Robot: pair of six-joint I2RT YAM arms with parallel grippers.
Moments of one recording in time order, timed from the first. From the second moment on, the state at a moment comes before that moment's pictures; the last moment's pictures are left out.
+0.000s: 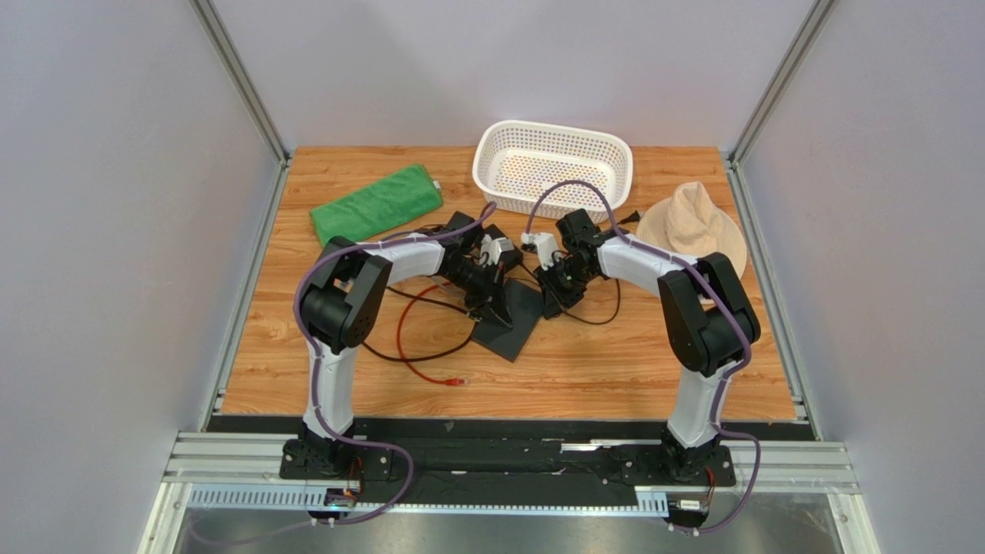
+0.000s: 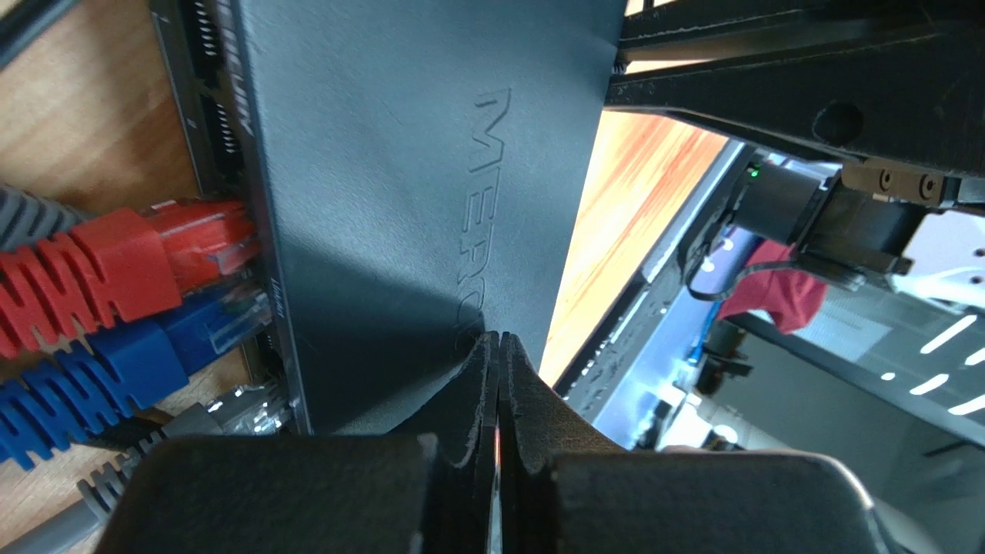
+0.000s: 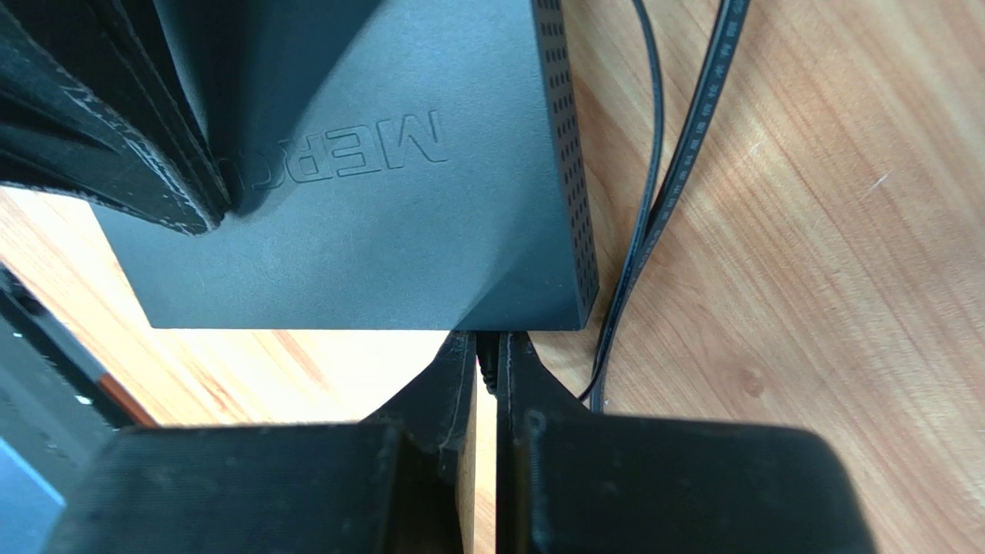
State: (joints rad) left arm -0.53 2.06 1.30 -0.46 0.83 -0.35; right arm 0.45 1.87 1.20 -0.57 -0.45 -0.24
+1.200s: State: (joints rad) left arm -0.50 2.15 1.39 -0.50 0.93 -0.40; right arm 0.28 1.91 1.05 -0.54 -0.87 -0.10
